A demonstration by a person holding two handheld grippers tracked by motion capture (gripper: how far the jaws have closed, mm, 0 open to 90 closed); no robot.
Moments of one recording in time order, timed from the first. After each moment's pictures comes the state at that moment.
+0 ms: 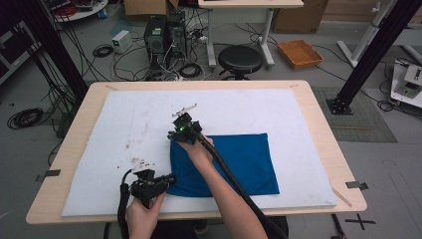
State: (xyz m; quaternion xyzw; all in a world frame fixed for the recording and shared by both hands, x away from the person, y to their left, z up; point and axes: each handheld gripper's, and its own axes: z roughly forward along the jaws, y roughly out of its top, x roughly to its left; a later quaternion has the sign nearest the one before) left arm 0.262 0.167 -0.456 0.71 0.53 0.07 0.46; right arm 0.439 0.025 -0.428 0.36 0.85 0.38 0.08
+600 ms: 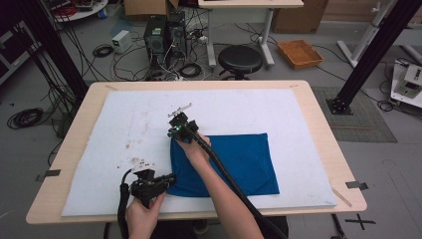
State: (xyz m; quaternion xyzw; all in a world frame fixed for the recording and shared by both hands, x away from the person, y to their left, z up) left arm 0.261 0.166 -0.454 0.71 0.52 0.07 0.46; right arm 0.443 0.030 -0.426 0.35 0.85 0.38 0.09
